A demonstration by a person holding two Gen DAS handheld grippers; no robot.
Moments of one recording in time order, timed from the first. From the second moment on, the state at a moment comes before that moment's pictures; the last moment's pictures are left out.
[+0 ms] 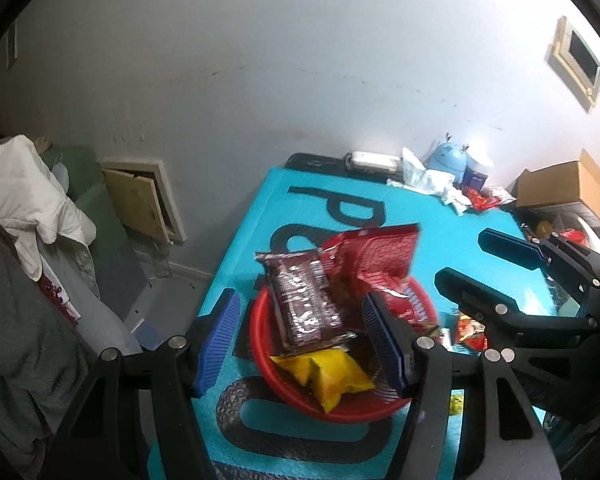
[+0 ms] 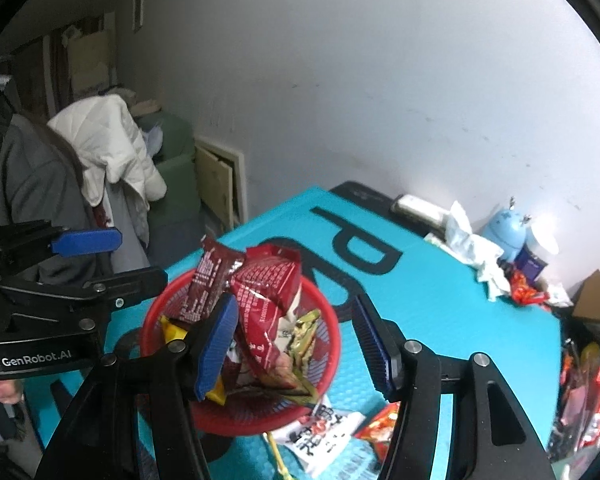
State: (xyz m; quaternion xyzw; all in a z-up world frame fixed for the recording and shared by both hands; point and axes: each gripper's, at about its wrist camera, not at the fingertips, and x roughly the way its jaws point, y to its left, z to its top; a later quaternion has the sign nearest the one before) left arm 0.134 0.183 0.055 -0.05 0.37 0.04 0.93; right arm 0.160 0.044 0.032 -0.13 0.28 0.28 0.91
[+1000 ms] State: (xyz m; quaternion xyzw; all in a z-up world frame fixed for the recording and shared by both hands) left arm 0.074 0.079 0.084 -0.02 0.34 -0.07 0.94; right arm 0.058 -0.061 0.068 -0.10 0.24 0.21 0.94
